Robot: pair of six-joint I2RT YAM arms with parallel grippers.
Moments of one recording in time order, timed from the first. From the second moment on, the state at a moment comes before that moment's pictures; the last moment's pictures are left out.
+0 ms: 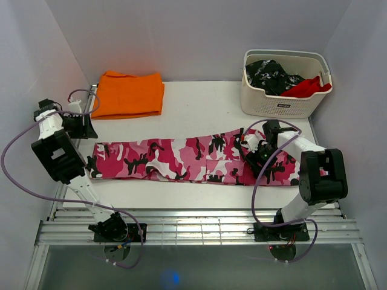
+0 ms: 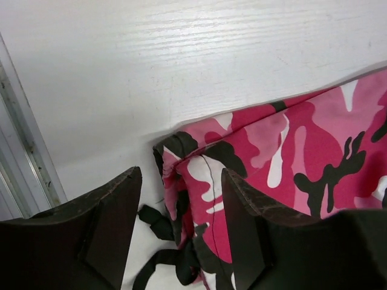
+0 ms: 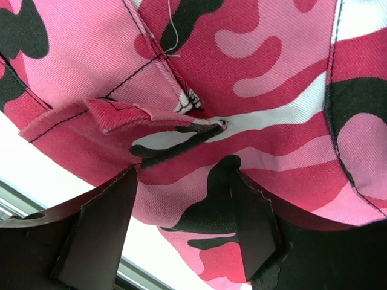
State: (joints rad) left arm 0.57 2.02 1.70 -0.95 0.58 0.59; right arm 0.14 1.61 0.94 -0.81 -0.29 -0.71
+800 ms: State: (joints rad) left arm 0.58 2.12 1.65 -0.97 0.61 0.65; right arm 0.14 1.63 0.95 -0.82 -0.28 -0.70
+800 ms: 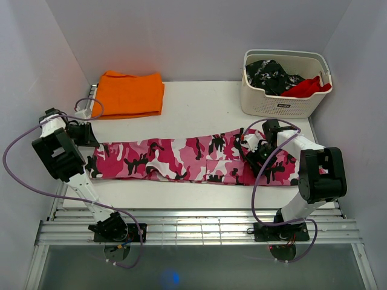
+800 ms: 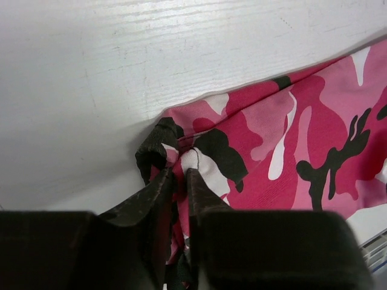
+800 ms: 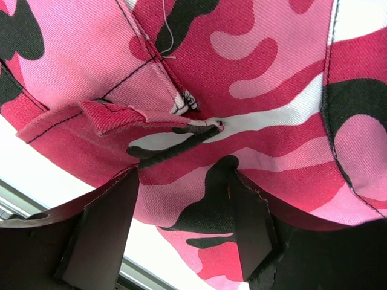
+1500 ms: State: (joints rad) left arm 0.57 2.11 1.67 -0.92 0.60 0.60; right arm 0.14 1.62 0.93 -0.79 -0.25 -0.71
